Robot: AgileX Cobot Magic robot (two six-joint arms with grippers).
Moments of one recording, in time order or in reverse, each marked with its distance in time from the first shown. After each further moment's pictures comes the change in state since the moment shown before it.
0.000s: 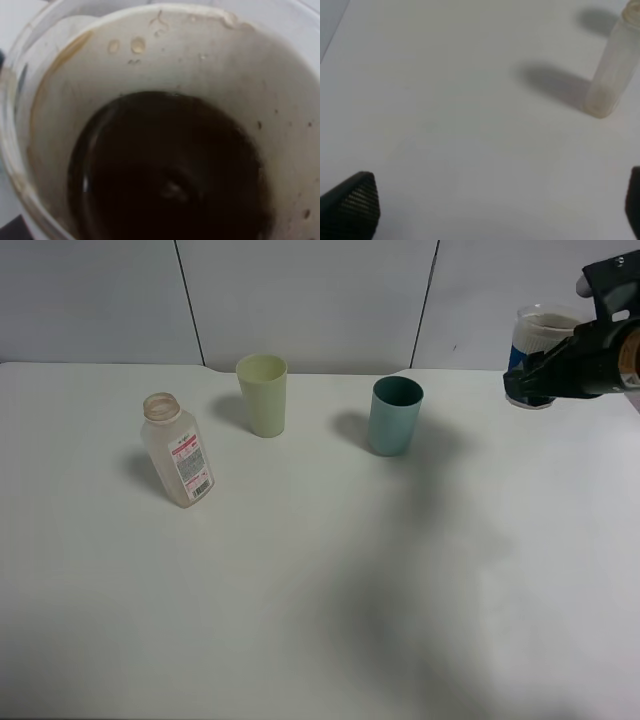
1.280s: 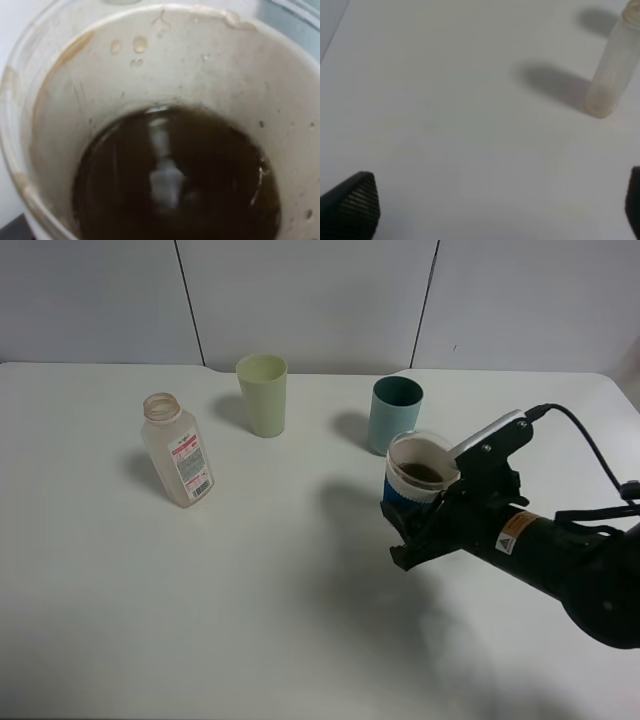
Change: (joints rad) left arm 0.000 0.000 0.000 0.000 0.000 0.000; right arm 0.621 0.275 0.511 1.371 -0.849 -1.109
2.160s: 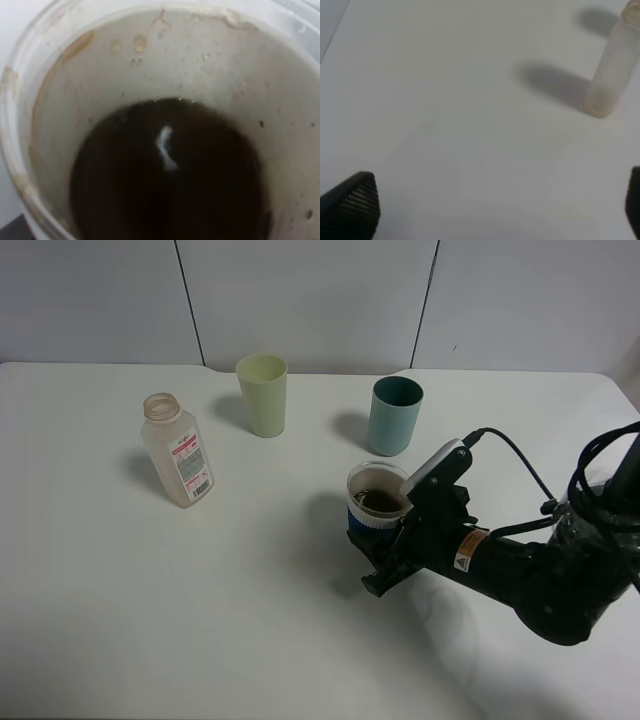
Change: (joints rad) left arm 0.000 0.000 0.000 0.000 0.000 0.000; right arm 0.000 0.305 -0.088 -0.160 -0.182 -0.025
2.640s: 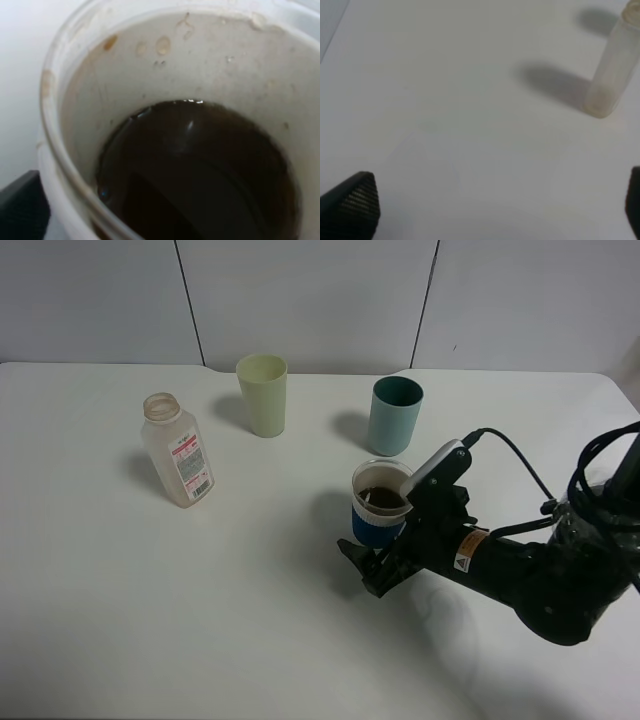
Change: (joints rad) left arm 0.000 0.000 0.000 0.000 0.000 0.000; right arm 0.000 0.000 0.000 0.000 0.003 -0.007
